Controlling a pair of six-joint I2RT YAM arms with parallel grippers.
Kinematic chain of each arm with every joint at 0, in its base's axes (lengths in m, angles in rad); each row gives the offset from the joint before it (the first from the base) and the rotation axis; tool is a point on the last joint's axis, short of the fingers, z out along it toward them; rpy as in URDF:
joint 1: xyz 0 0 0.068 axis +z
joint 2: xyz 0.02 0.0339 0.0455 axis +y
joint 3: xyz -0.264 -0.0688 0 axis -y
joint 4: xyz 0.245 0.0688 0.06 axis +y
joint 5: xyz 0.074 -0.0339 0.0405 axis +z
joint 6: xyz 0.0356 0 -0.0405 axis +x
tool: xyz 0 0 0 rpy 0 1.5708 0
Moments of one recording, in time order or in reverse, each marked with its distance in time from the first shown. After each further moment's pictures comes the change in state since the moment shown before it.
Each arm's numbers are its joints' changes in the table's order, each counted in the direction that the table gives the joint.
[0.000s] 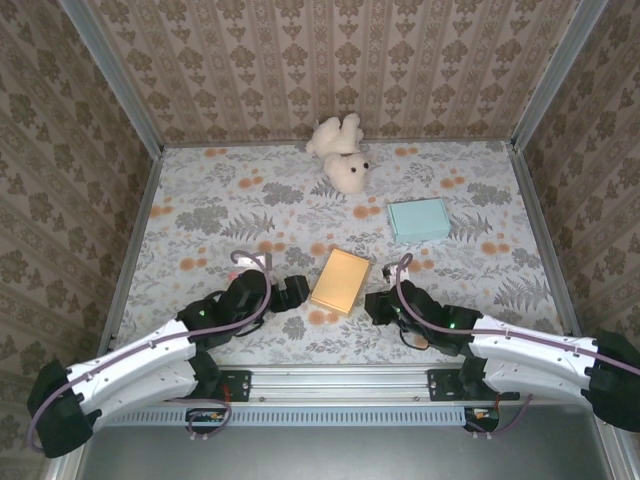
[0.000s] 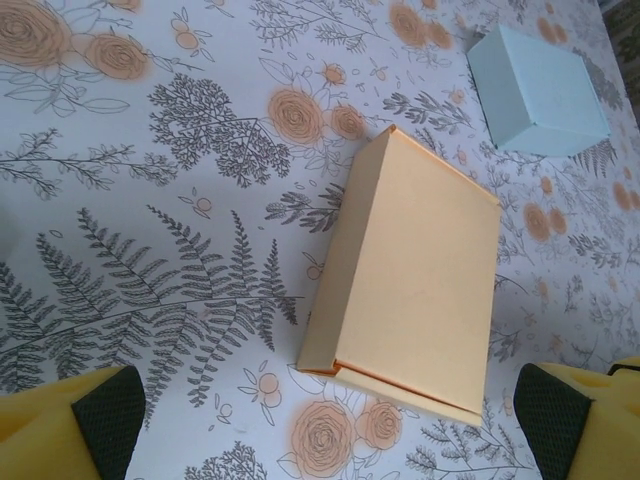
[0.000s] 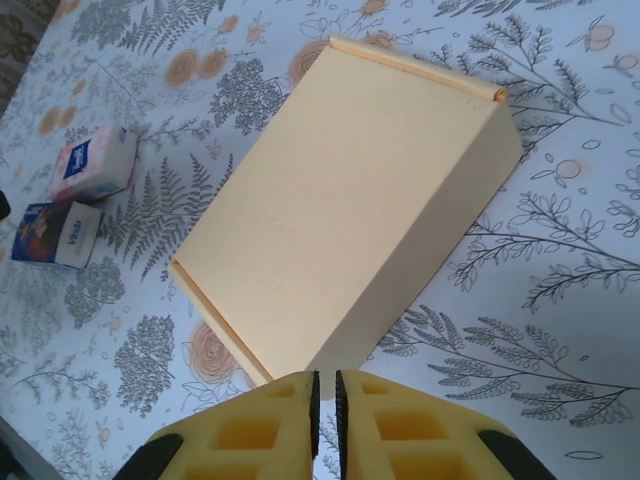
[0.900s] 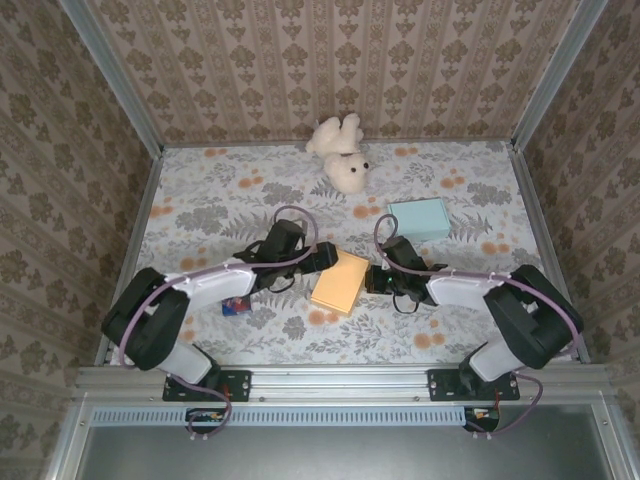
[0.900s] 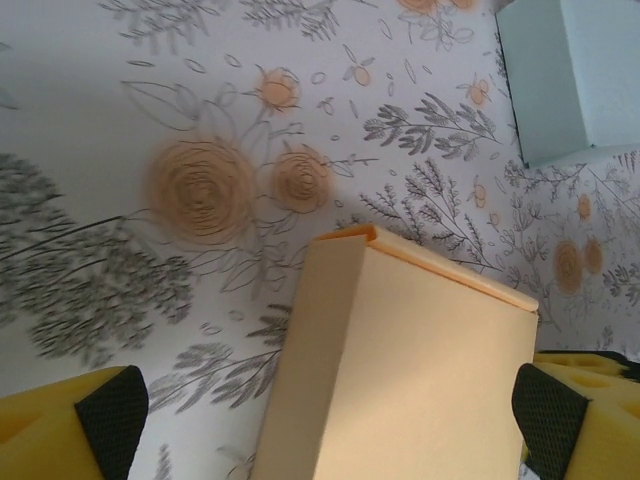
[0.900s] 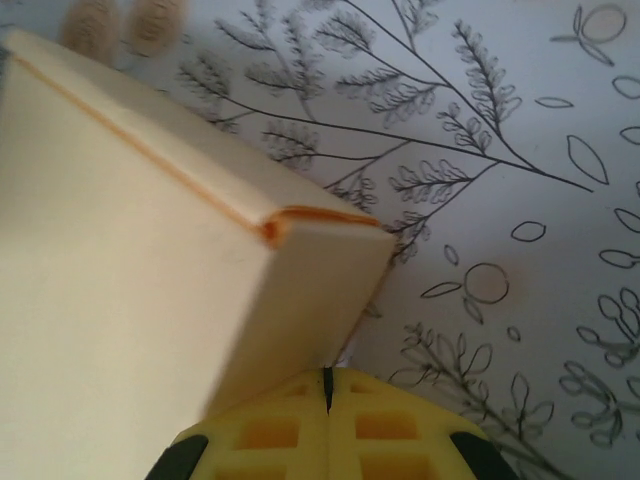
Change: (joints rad) left arm 0.227 0.751 0.298 -0.348 -0.365 0.134; right arm -0.424 0.607 0.179 -0.168 0.426 -0.112
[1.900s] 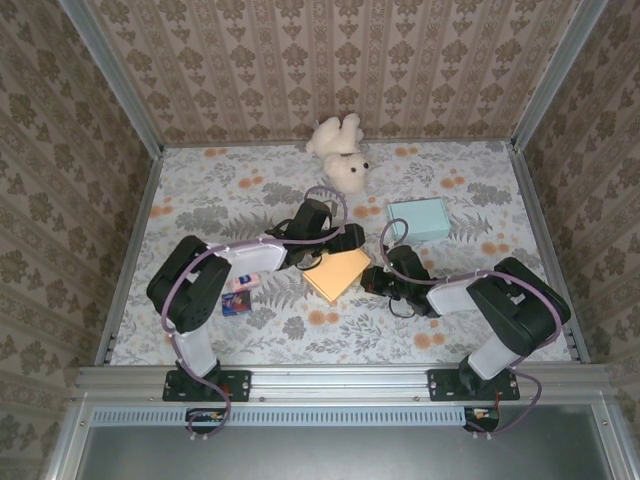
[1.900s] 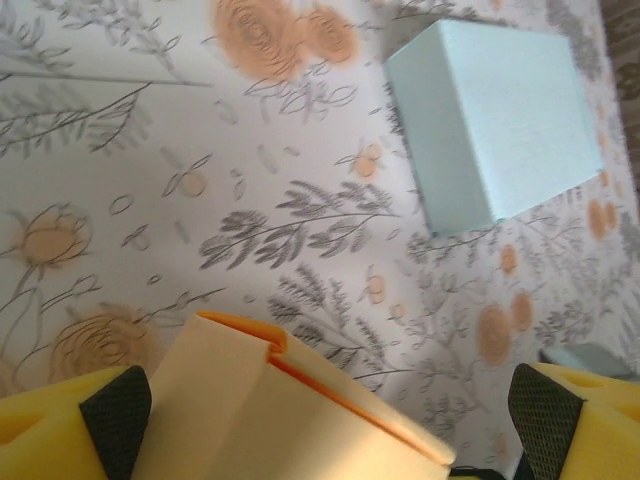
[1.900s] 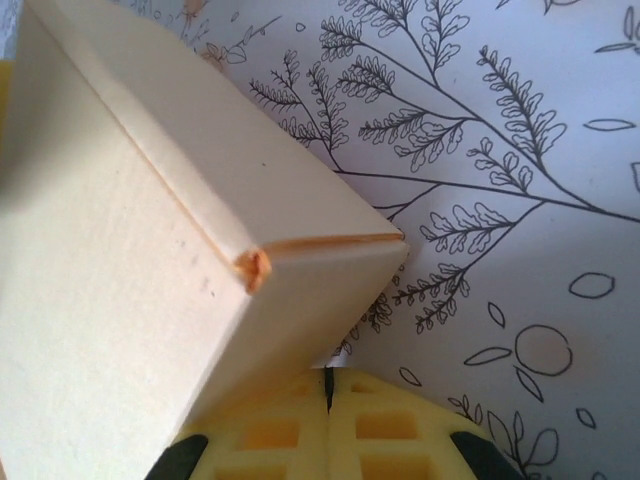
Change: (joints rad) left arm -0.029 0.269 0.286 -0.053 -0.076 0.014; right arm 0.016 0.054 -0.153 -0.425 0.025 0.171
